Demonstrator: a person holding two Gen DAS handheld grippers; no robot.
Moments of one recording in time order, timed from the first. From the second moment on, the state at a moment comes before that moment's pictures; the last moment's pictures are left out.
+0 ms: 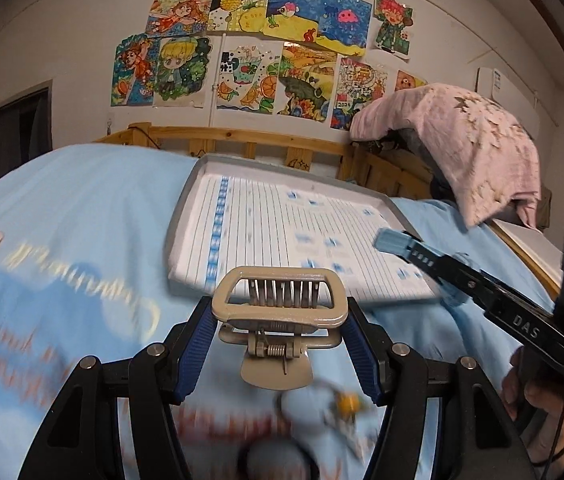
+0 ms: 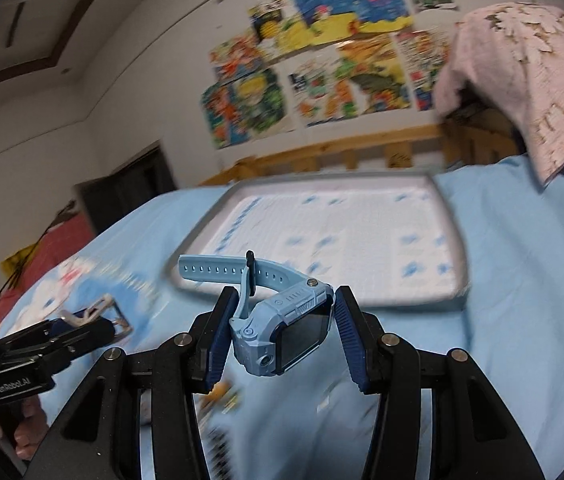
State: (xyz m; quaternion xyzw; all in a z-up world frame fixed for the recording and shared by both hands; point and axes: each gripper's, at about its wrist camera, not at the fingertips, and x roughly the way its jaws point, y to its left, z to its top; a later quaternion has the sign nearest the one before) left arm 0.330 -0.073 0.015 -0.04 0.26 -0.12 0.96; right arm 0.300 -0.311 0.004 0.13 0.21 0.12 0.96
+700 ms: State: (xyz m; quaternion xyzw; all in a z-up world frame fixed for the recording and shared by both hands) left arm 0.453 -0.117 -0.026 -0.02 0.33 -0.08 0.94; right arm 0.420 -0.331 -0.041 0.12 0.27 0.04 0.95
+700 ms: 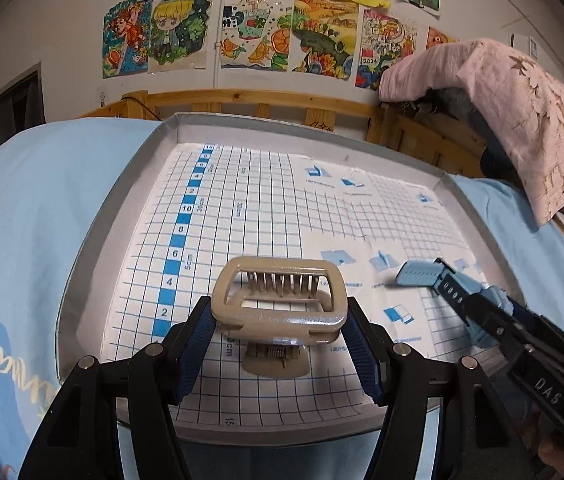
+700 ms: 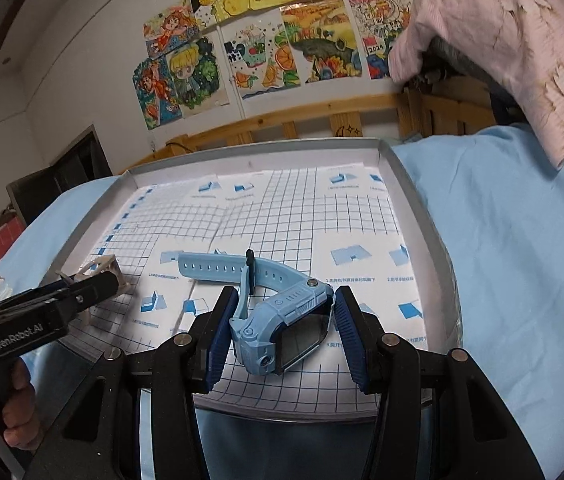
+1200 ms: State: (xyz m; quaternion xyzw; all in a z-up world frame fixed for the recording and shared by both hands) left arm 0.372 -0.085 0.007 -0.05 0.25 -0.05 0.96; right arm 0.360 -0.342 -0.021 0.13 0.20 0.03 0.97
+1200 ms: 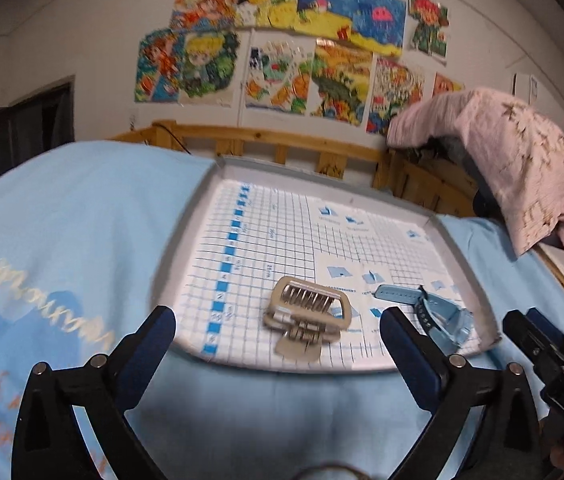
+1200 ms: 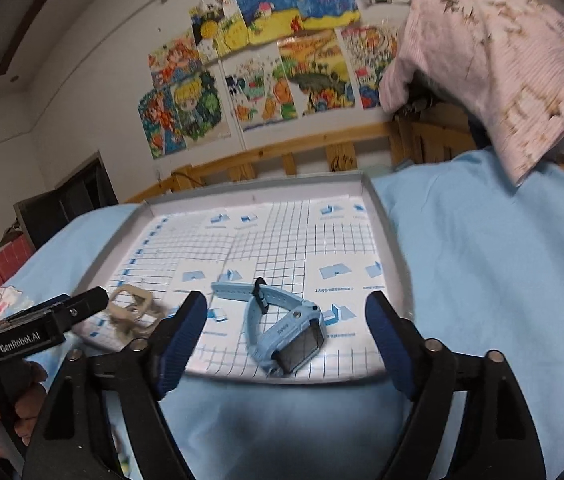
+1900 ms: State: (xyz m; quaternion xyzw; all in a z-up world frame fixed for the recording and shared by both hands) left arm 0.175 -0.035 0.024 -0.03 0.16 -0.04 0.99; right arm 0.166 -0.291 0.035 0.03 0.09 0.01 1.00
